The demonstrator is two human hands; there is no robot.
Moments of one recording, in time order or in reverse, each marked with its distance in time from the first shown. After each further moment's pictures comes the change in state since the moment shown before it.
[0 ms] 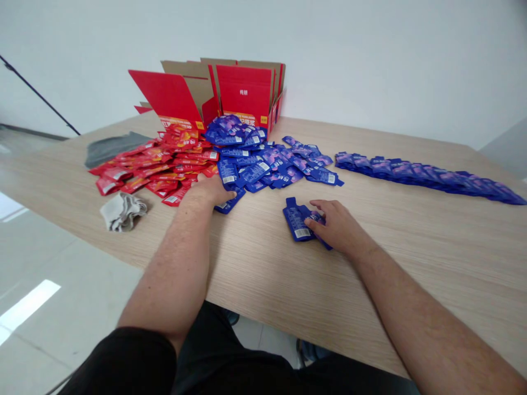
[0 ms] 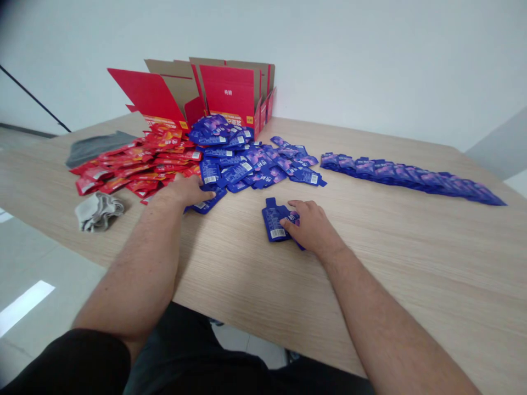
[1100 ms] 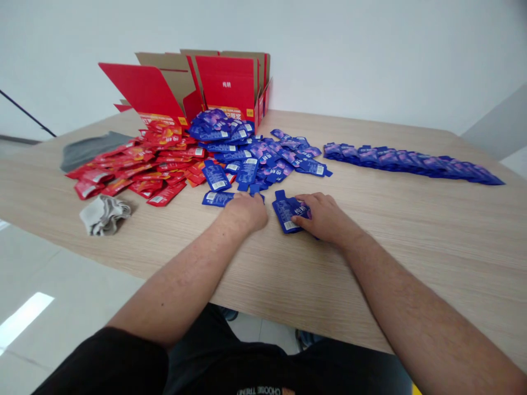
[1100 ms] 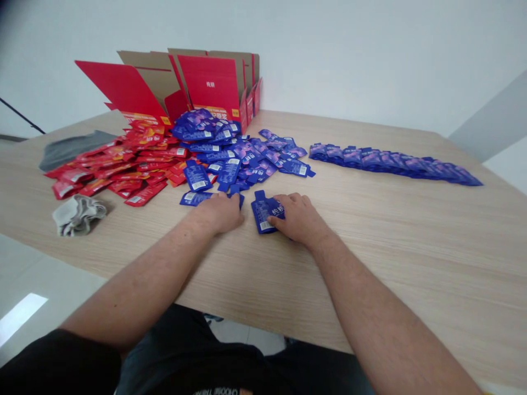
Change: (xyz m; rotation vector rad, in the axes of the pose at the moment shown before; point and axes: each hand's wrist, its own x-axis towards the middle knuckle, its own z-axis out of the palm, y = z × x) left_hand -0.085 0.091 0.032 0.192 -0.095 0.436; right_hand -0.002 -0.007 -0.006 -0.079 -0.099 -0.078
